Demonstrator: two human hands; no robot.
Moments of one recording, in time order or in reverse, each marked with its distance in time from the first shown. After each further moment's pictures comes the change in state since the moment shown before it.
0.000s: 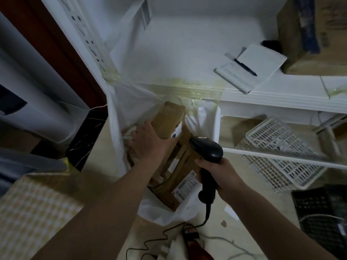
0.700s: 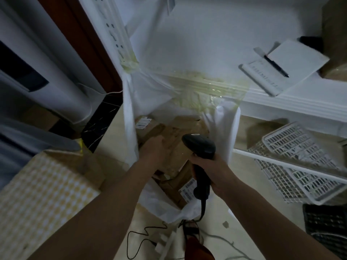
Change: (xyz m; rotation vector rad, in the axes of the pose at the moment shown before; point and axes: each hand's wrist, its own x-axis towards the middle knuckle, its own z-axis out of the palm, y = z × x) left_hand 0.009 -0.051 0.015 0.028 -0.405 0.087; right_hand 0.035 0.001 0.029 -0.149 -0.128 0.115
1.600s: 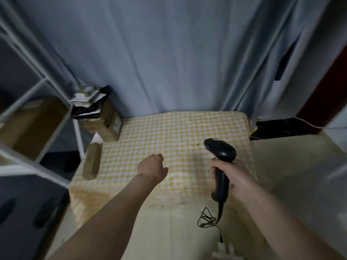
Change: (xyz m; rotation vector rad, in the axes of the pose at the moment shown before) left_hand -0.546 -0.371 0.029 -0.135 0.374 -1.065; right_hand -0.266 0.213 0.352 -0.688 -0.815 0.052
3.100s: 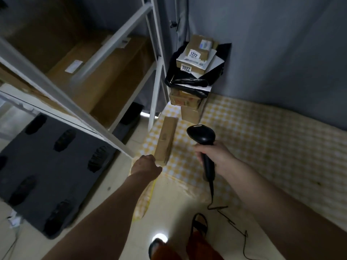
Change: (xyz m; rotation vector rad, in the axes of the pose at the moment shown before) left_hand 0.191 -0.474 0.058 -0.367 -0.279 -0.582; right_hand 0.261 0.039 0.531 -0.439 -0.364 0.212
